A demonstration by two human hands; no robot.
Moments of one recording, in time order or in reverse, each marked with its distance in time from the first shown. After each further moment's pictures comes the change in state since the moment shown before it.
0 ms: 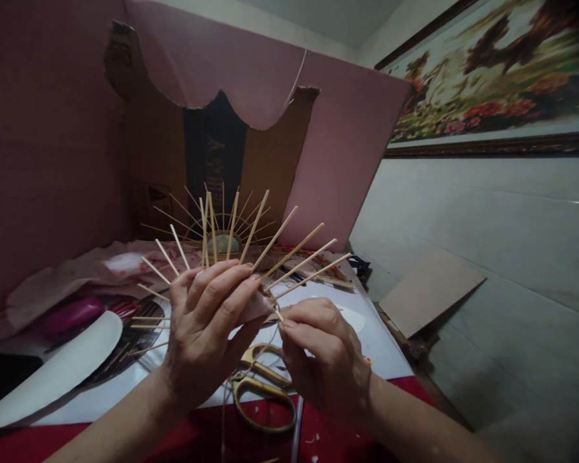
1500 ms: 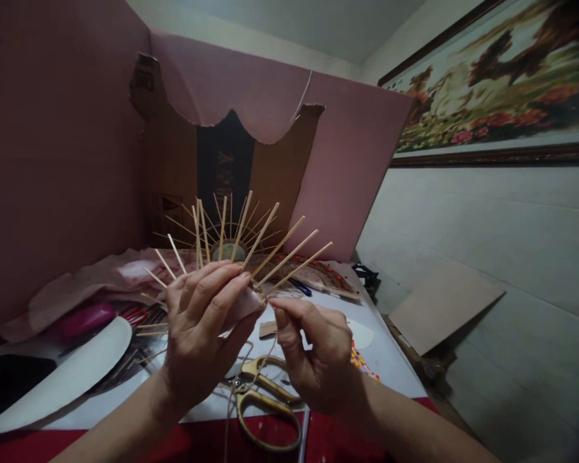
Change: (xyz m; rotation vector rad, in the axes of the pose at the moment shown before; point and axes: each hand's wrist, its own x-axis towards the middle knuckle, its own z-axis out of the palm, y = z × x) left_hand -0.001 -0.009 0.000 0.030 0.096 -0.076; right_hand 0.009 0.000 0.020 0.094 0.018 0.280
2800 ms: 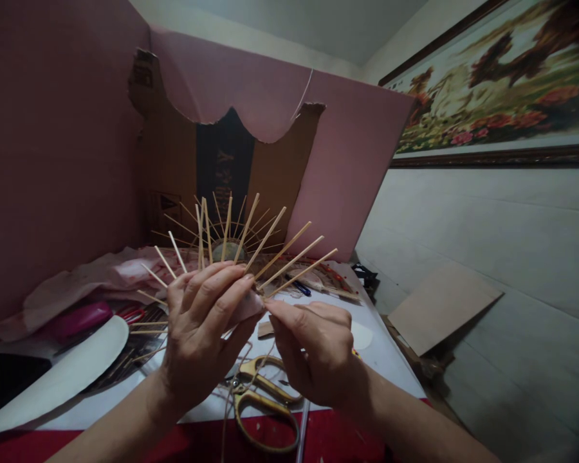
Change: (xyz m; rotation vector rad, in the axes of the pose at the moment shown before) left_hand 0.000 0.001 0.000 0.001 -0.032 0.052; right_hand 0.003 0.010 -0.010 -0.030 -0.134 -0.210
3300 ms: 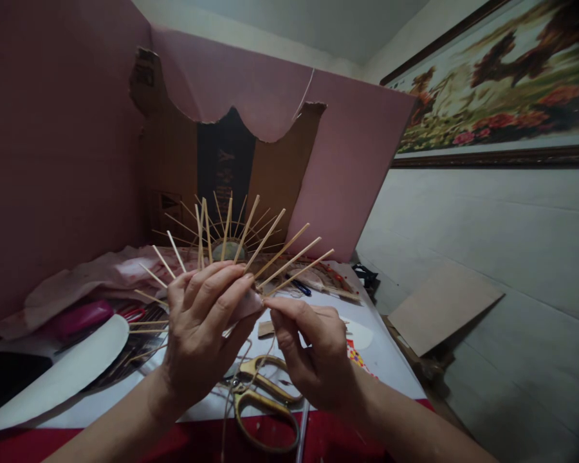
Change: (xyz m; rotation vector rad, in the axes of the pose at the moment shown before) left_hand 0.000 0.000 0.002 0.033 -0.018 -0.009; right_hand -0.003 -0.004 0.008 0.176 0.027 0.205
